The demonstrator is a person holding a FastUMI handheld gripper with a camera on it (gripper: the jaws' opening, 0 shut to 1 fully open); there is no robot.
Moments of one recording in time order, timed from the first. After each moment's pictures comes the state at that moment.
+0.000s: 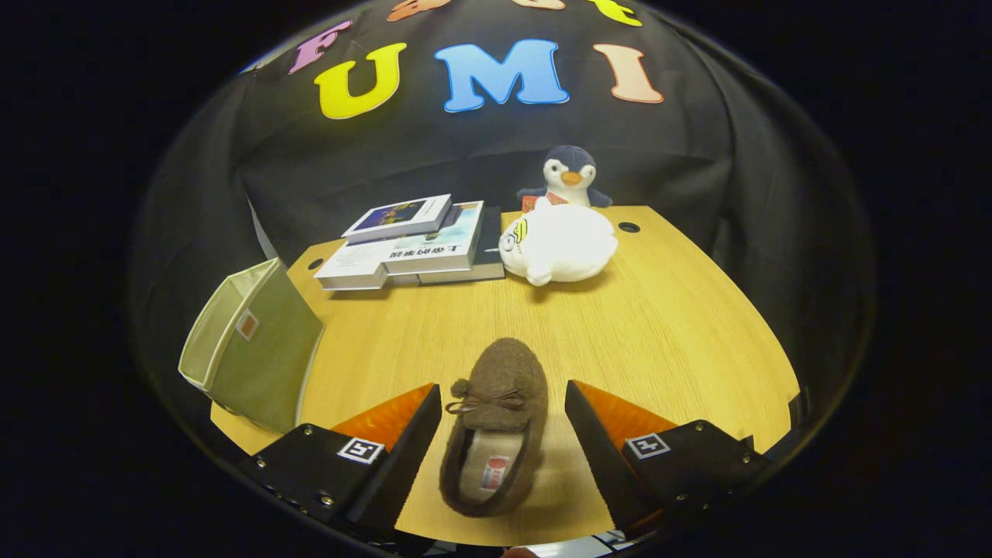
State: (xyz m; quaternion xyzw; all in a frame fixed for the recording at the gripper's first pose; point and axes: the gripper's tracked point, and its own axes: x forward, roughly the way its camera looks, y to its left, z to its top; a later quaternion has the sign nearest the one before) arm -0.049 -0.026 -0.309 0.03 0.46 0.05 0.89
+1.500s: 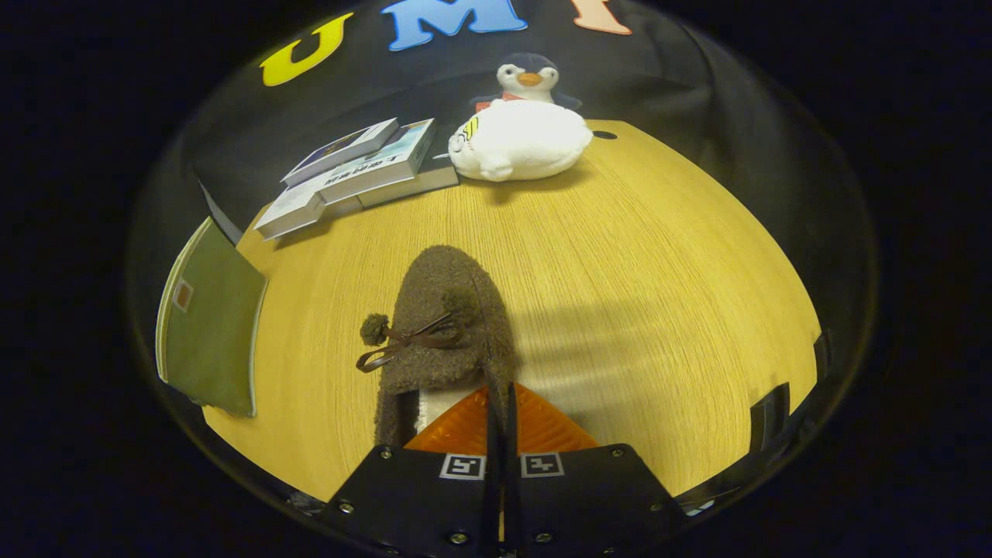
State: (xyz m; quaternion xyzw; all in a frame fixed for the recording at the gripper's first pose) arm -0.084 -0.041 -0.387 0.08 0.57 -0.01 0.81
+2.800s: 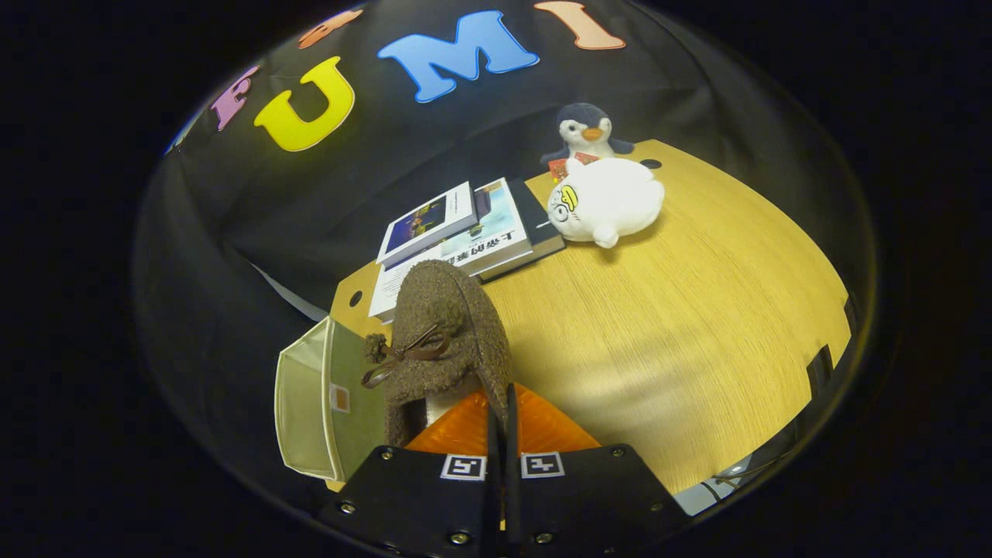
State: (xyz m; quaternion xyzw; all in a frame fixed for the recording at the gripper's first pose) arm -0.023 0.102 -0.262 0.20 0.52 0.02 0.83
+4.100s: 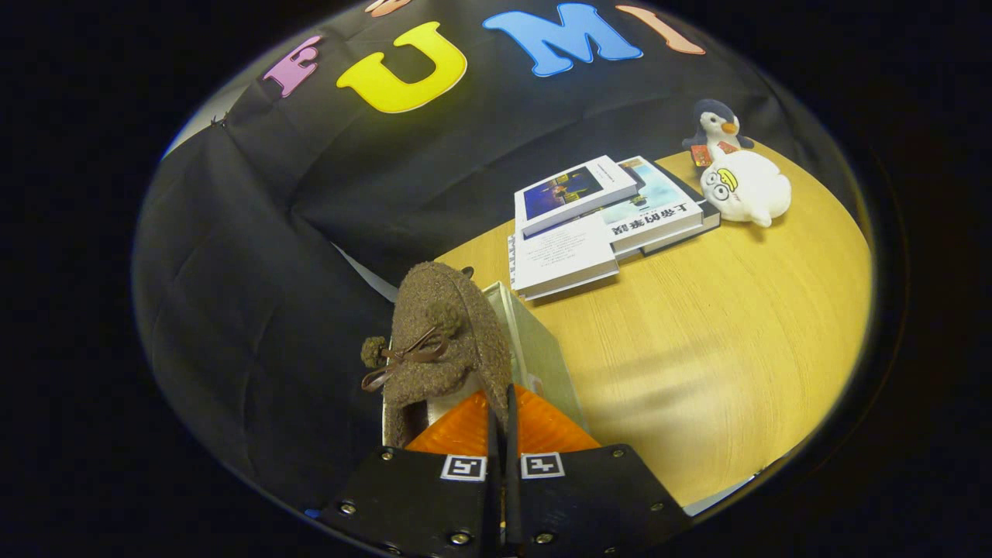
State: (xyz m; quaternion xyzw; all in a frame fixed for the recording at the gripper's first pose) arm -0.018 0.318 -0.236 0.24 0.51 0.12 0.82
